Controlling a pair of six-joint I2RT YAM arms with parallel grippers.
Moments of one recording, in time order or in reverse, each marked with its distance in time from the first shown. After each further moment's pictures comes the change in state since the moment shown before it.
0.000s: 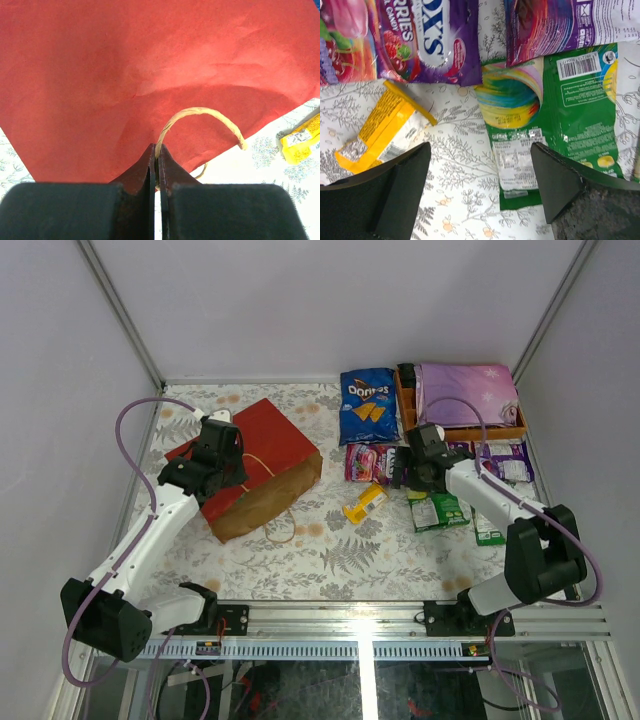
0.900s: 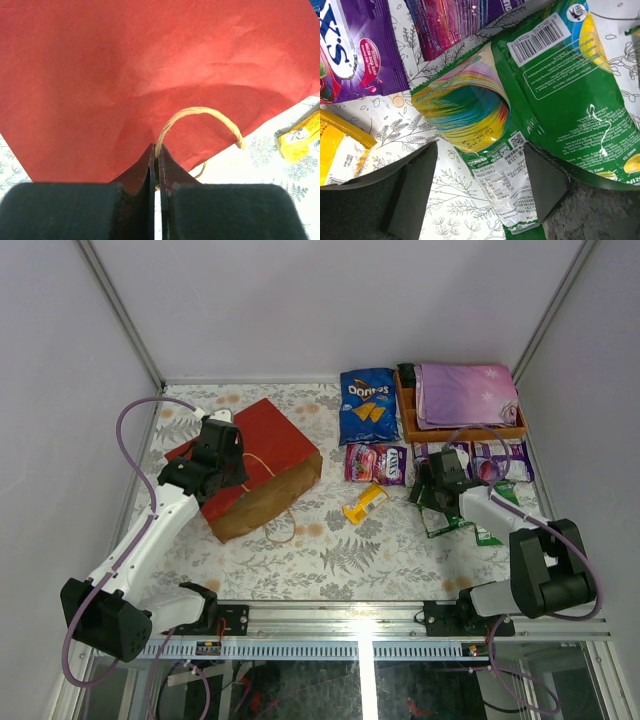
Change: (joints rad) left arm 0.000 0.000 0.000 0.006 0.011 0.011; right arm -0.145 -0.066 -0.312 0.295 -0.036 0.087
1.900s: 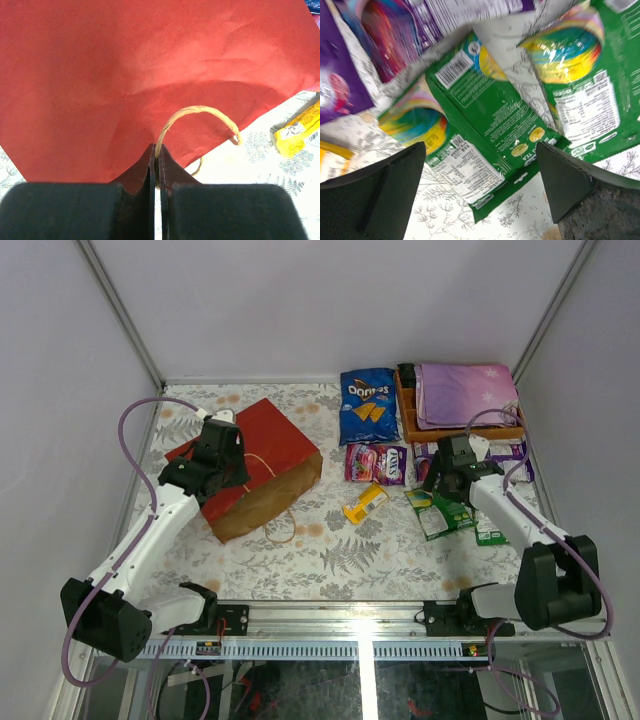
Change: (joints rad) left arm -0.008 0.000 0.000 0.002 0.021 0.003; right arm -0.031 -0.111 0.174 -0.304 0.208 0.031
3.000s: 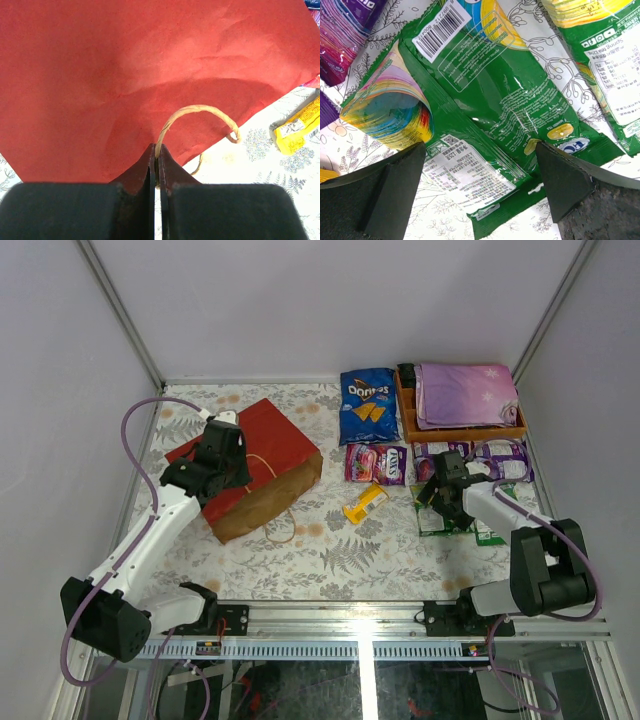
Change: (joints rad) left arm -0.018 0.000 -0.010 0.012 0.001 0.007; right arm -0.007 0.096 -0.154 0.091 -0.072 0.268
